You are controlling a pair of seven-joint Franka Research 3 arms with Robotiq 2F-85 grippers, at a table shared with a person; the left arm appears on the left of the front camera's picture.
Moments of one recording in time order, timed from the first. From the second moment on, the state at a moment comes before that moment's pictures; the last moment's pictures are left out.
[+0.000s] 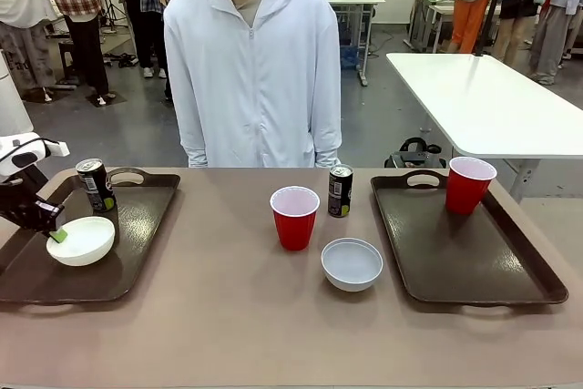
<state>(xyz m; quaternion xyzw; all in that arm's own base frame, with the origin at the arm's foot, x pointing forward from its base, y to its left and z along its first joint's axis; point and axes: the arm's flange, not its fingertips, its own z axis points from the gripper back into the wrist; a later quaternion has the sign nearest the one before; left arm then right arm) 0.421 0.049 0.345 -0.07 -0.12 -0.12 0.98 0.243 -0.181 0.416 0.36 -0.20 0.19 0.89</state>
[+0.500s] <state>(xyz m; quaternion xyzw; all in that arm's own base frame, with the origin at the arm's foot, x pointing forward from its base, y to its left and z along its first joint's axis) 0.408 0.046 0.362 -0.07 -0.09 -0.14 0.98 0.243 -0.181 0.416 0.36 -0.20 0.19 0.89</state>
